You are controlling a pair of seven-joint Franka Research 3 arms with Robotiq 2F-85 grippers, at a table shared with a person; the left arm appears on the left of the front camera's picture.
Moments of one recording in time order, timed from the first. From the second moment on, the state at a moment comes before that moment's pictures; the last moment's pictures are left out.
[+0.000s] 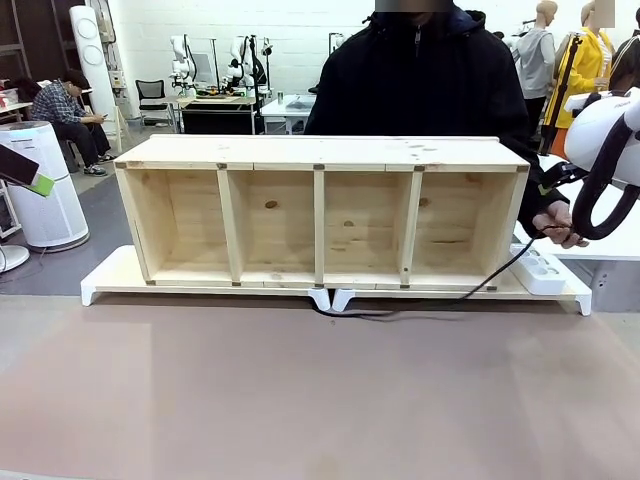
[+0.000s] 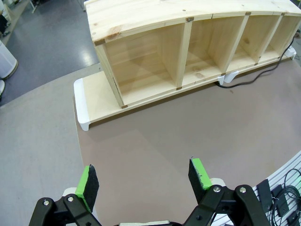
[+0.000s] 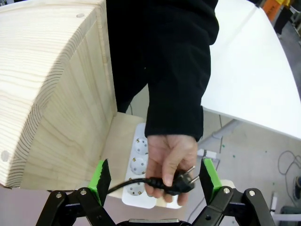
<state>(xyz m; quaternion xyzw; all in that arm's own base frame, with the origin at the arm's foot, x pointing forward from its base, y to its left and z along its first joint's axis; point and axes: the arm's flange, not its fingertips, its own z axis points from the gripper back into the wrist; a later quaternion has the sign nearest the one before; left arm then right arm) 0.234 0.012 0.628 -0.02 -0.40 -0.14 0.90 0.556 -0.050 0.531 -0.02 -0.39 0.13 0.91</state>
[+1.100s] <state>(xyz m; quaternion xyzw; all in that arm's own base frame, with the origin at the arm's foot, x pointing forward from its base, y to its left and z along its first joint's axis) 0.234 0.012 0.628 -0.02 -0.40 -0.14 0.90 0.556 -0.050 0.531 -0.02 -0.39 0.13 0.91</state>
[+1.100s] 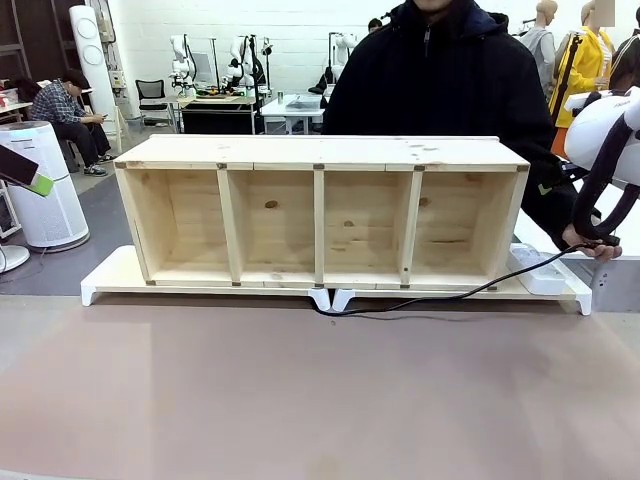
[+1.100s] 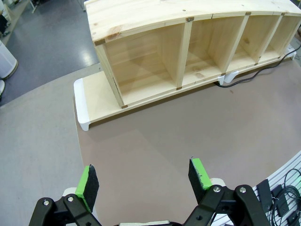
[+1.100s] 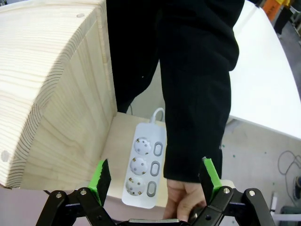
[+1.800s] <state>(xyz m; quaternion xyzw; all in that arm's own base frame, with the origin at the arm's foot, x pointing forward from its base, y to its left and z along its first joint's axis) 0.234 0.012 0.628 -0.02 -0.40 -0.14 0.90 0.556 -0.050 0.531 -0.02 -0.39 0.13 0.91</state>
